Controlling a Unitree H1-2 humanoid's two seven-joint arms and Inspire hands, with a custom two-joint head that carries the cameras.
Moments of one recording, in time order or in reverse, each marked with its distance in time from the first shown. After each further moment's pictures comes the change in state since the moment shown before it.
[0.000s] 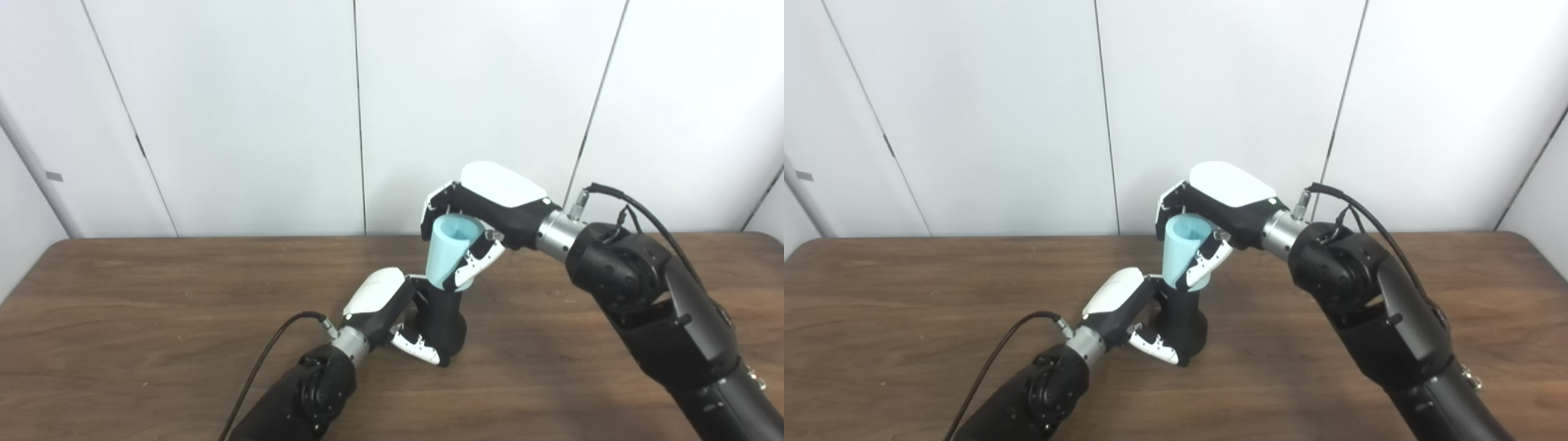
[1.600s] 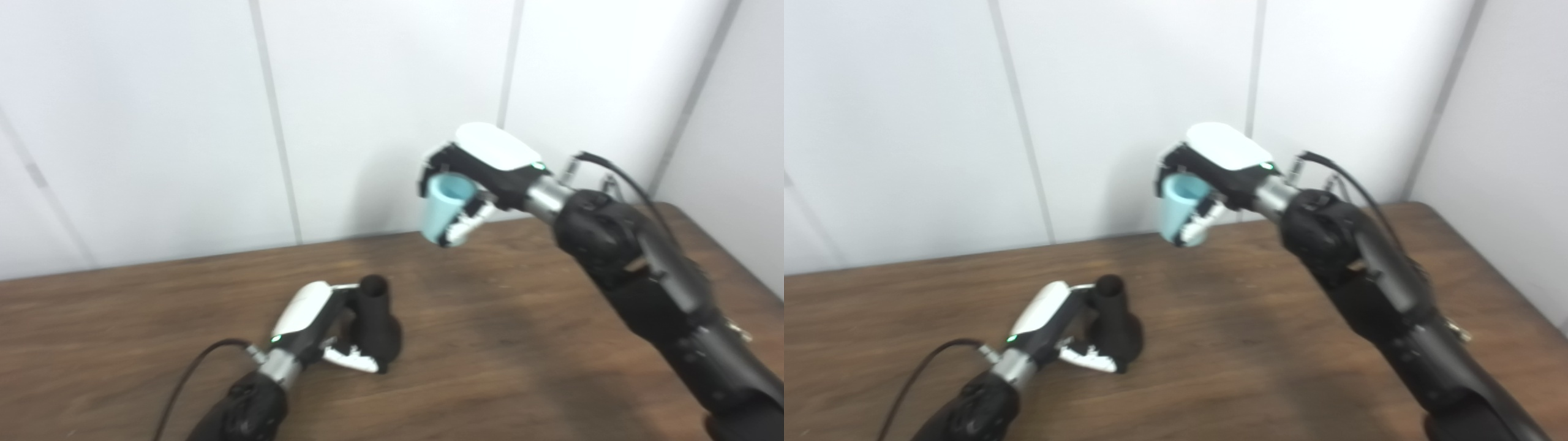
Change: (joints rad) left arm 0.024 0.028 0.033 0.031 -0.040 -0.112 0.014; right arm 0.013 -0.161 -0.053 0.045 0.019 -0.010 -0.152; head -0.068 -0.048
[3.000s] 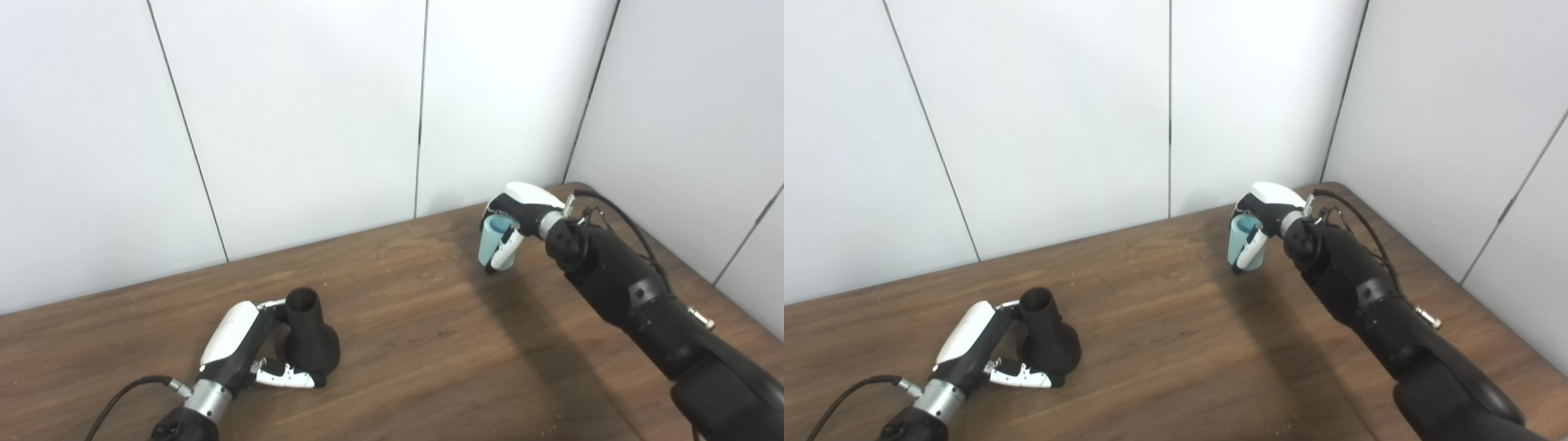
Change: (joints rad) left arm 0.002 0.034 0.010 0.052 -0.019 -0.125 0.018; right arm 0.084 -0.102 -0.029 0.501 -0.024 0.221 -0.135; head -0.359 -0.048
